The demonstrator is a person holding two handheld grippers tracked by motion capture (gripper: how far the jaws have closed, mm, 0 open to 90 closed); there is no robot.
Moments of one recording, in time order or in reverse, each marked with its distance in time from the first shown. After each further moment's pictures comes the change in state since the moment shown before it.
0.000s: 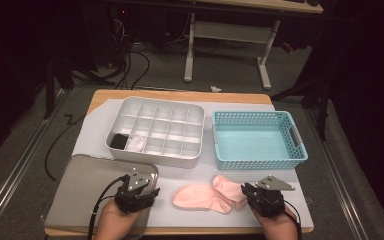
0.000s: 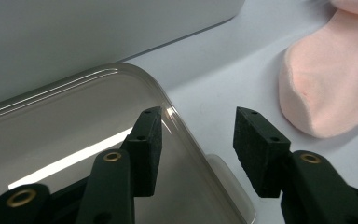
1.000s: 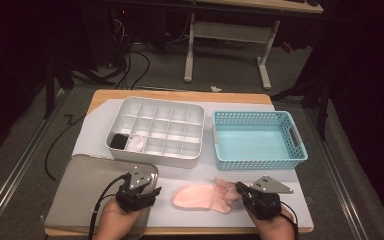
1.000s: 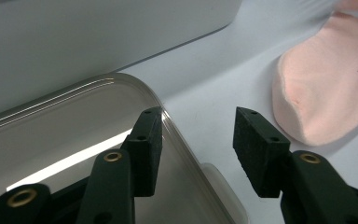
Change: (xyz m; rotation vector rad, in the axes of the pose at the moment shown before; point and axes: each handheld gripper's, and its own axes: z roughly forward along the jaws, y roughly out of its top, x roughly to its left) left arm 0.000 0.007 -0.003 0.002 -0.003 0.028; right arm 0.032 0.026 -0.017 -0.082 0.056 -0.080
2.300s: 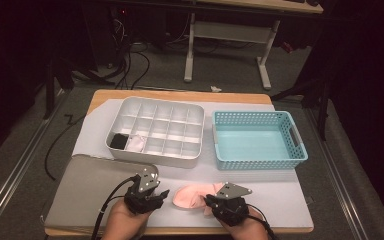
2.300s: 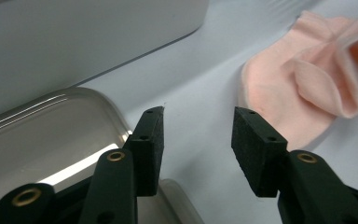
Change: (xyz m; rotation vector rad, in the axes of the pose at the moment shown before) left arm -0.021 0.008 0.008 0.007 -0.037 0.058; right arm 0.050 -0.010 0.052 0.137 0.198 -0.115
